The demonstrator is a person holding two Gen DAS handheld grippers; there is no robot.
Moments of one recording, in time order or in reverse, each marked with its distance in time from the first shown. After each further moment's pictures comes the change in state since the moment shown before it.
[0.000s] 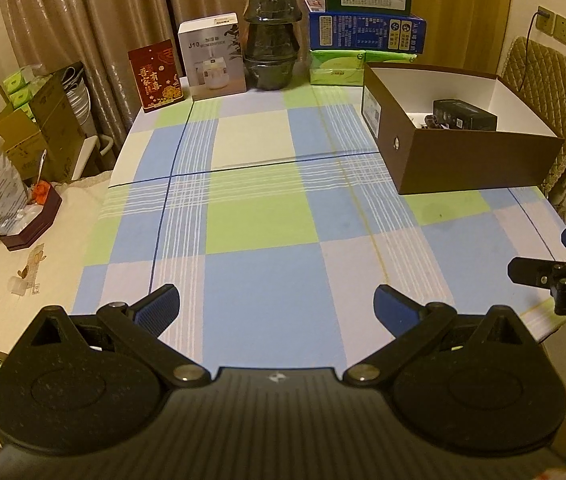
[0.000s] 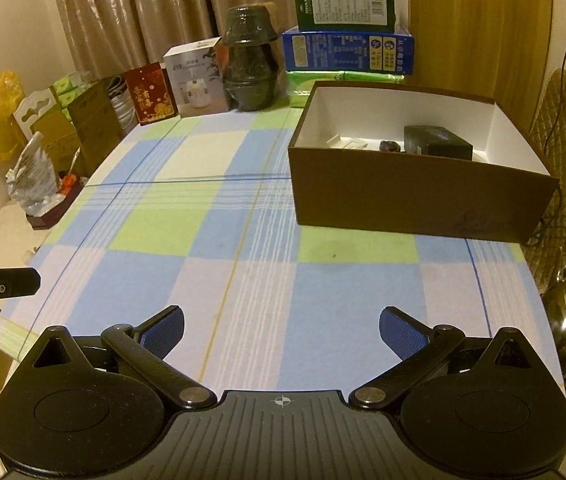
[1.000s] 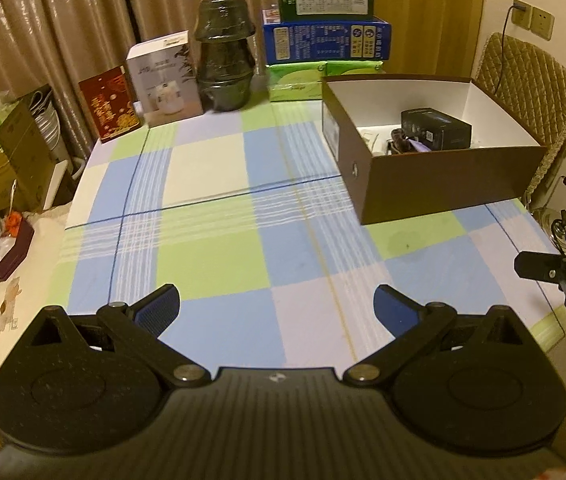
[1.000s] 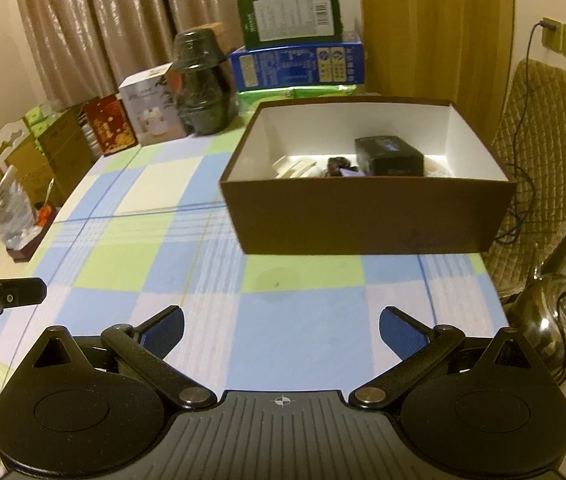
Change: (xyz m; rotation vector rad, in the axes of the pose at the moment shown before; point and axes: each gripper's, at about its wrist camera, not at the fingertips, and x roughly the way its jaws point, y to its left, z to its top) left arm 0.027 -0.046 0.044 0.062 -0.017 -0.051; right arm -0.008 -0.054 0.021 0.072 -0.033 -0.038
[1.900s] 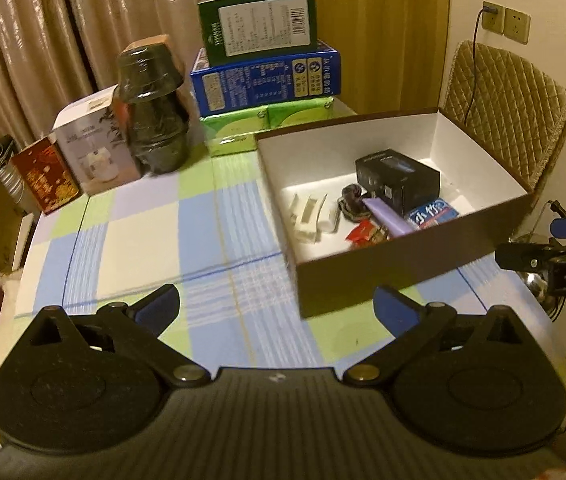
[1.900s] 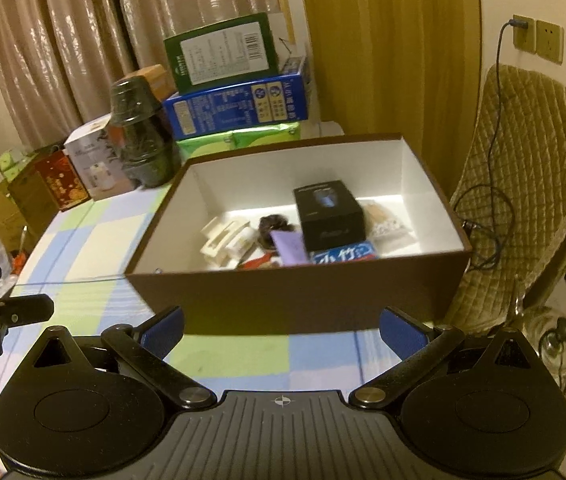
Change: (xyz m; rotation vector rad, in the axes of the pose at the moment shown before) left arm 0.057 -0.079 0.092 0.089 -0.063 -0.055; right arm 0.026 -0.093 0.069 0.074 -0.065 -0.027
